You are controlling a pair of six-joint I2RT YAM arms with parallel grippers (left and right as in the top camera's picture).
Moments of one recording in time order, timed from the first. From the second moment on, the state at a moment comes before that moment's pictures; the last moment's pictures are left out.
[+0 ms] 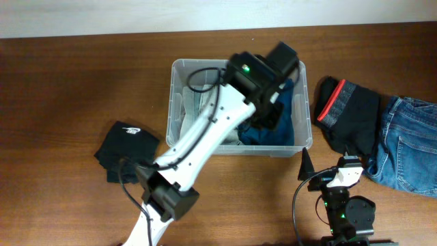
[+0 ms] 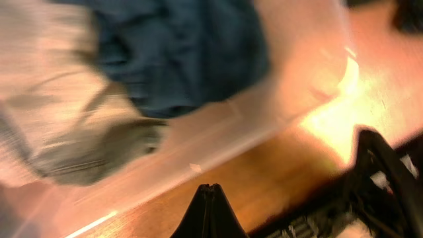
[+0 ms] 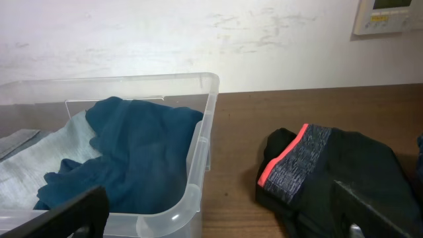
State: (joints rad) left arm -0.82 2.27 2.59 -1.69 0.10 -0.30; right arm 0.03 0.01 0.01 -0.07 -0.01 0.07
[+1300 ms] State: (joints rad) left arm -0.93 2.27 2.23 -1.35 0.15 -0.07; right arm 0.03 0.01 0.01 -0.07 -0.01 0.07
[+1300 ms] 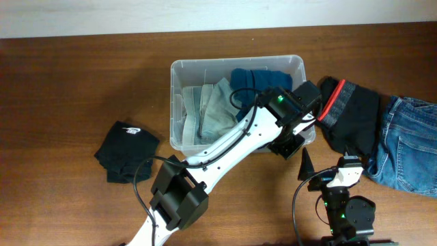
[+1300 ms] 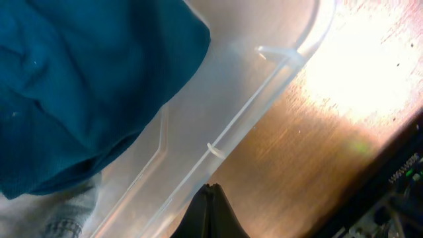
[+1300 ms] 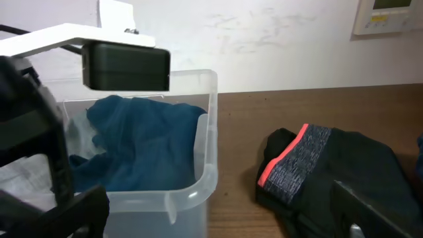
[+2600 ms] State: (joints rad) left arm 0.03 2.05 2.34 -1.69 0.07 -0.18; right arm 0.03 0.01 0.01 -0.07 -0.01 0.07
